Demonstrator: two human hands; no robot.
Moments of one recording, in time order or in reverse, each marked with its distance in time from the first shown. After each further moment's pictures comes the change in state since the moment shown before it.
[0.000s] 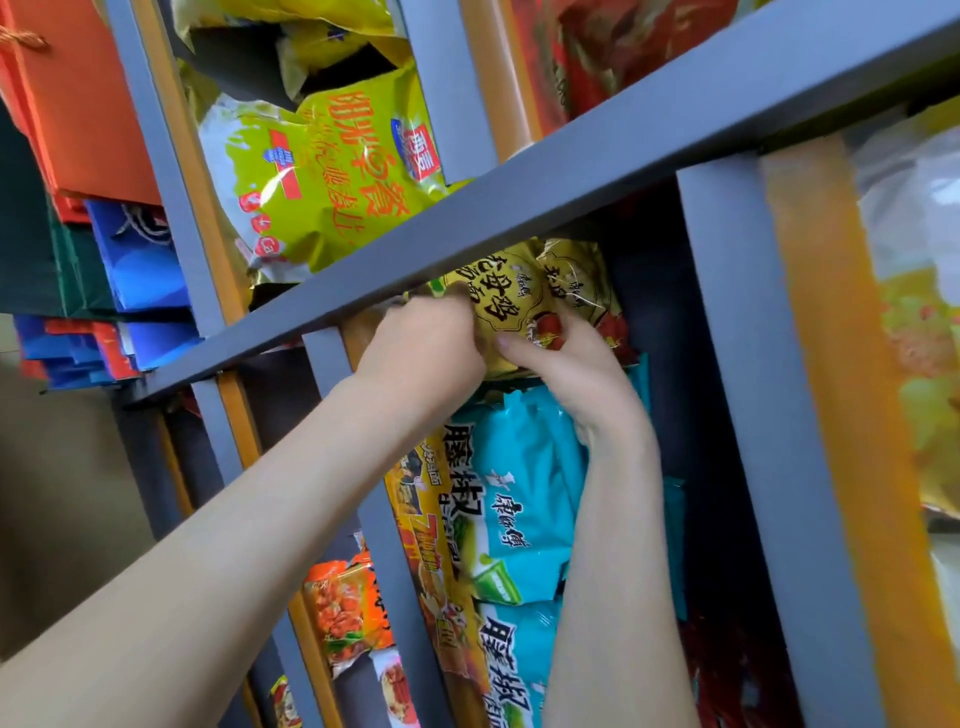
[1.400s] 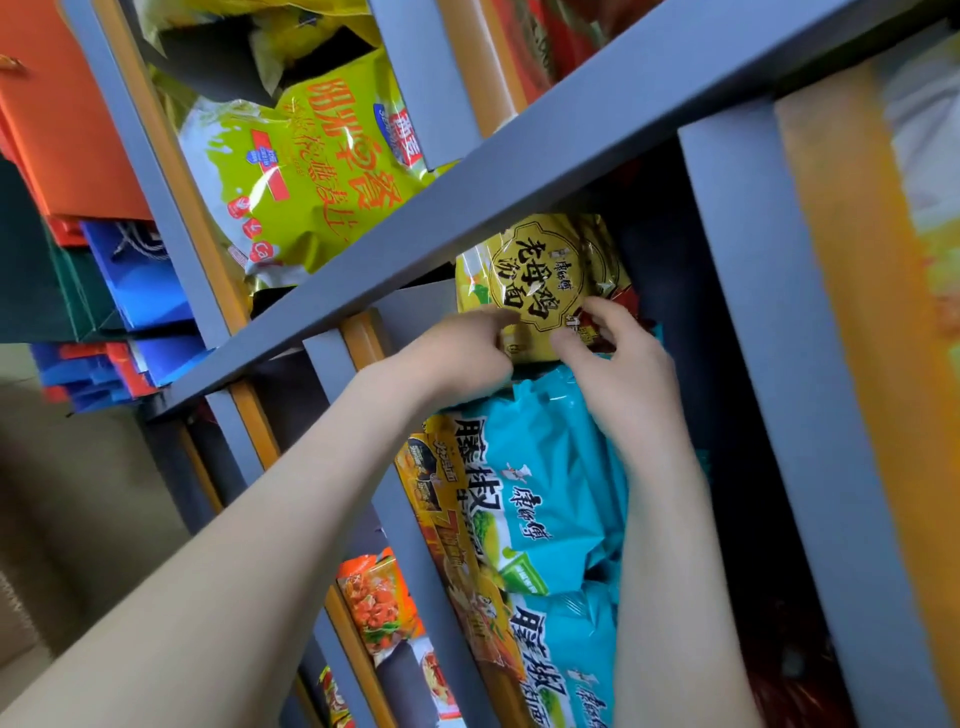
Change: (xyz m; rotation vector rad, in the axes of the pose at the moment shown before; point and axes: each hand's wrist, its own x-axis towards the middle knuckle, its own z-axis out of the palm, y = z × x) left_hand 0.022 0.005 0.021 -0.235 -0.402 0.056; right_hand -0.021 0.011 -0.007 -0.205 0.281 -0.014
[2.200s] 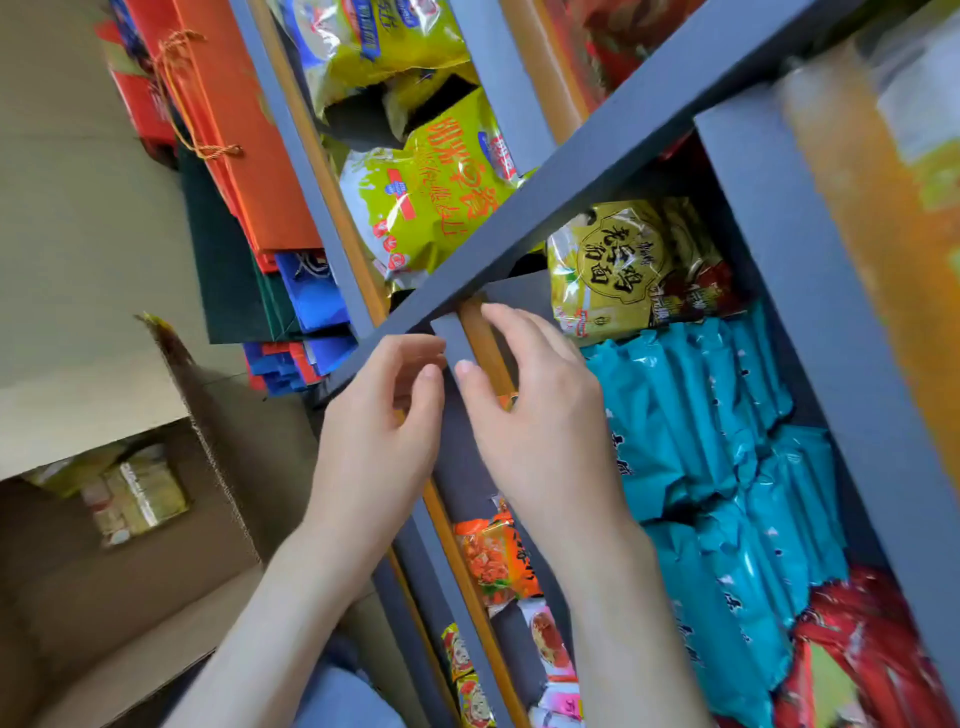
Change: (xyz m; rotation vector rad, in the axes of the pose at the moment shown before) left_hand -0.180 -0.029 -0.010 -0.260 0.740 -0.021; right_hand -0.123 -0.061 0.046 0.102 -0.025 -0.486
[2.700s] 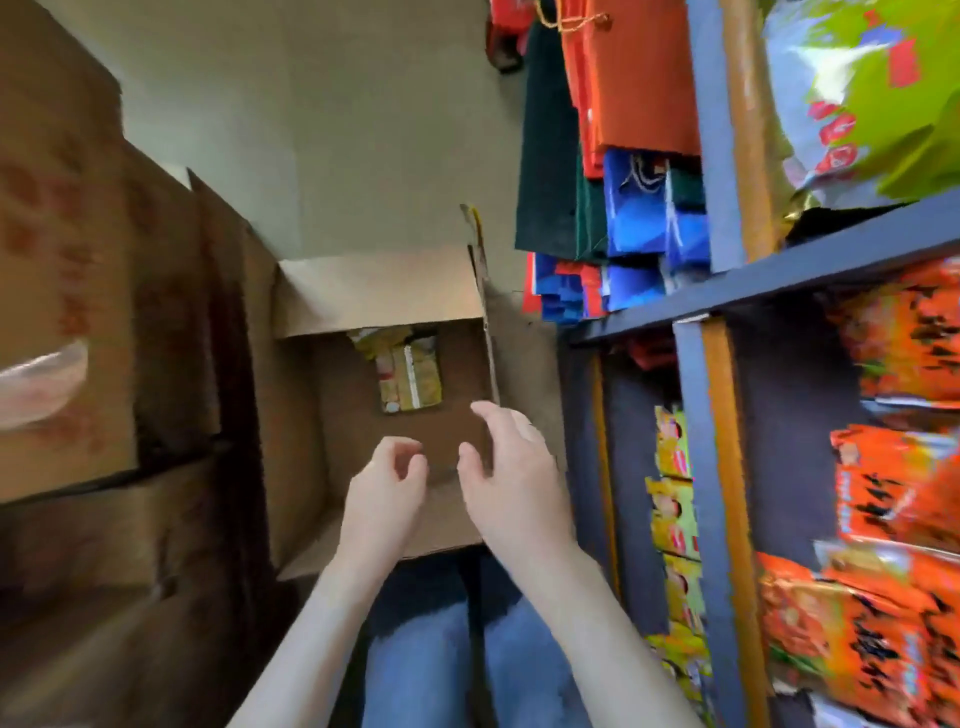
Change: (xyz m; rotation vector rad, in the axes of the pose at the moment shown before) left_hand -0.082 -0.279 -0.143 0.405 0.225 -0.875; right_hand -0.095 -0.049 0.293 0.264 -0.706 -0.029
